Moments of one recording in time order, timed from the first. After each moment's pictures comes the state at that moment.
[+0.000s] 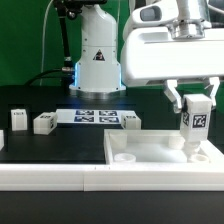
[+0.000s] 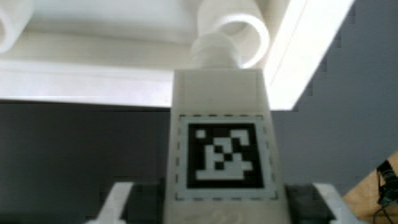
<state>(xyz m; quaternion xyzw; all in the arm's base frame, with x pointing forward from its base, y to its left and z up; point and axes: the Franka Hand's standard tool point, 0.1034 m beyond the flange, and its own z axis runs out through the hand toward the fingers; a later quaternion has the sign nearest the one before) 0.616 0.108 0.096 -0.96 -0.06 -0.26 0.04</state>
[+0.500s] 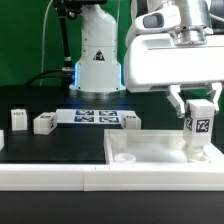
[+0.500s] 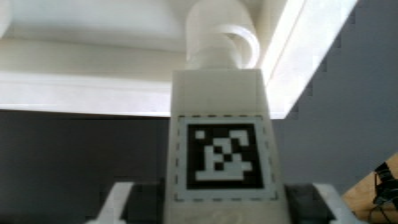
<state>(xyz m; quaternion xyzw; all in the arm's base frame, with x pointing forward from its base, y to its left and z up) 0.618 0.114 0.095 -0.96 -0.07 -0.28 0.04</state>
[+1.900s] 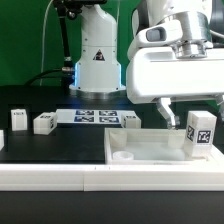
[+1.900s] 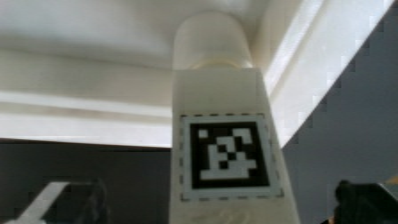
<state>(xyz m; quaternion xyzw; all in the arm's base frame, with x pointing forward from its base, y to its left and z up) 0.613 0.116 0.077 -0.96 -0.08 -0.28 0.03</state>
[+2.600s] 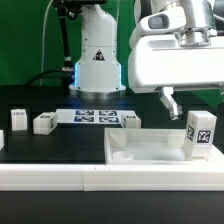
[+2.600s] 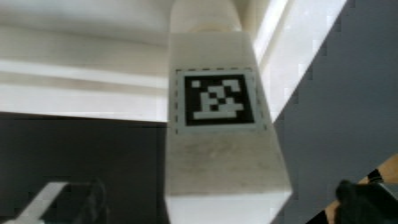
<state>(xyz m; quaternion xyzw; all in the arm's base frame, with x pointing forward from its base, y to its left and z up) 0.617 0.118 0.094 -0.96 -0.08 -0.27 0.03</state>
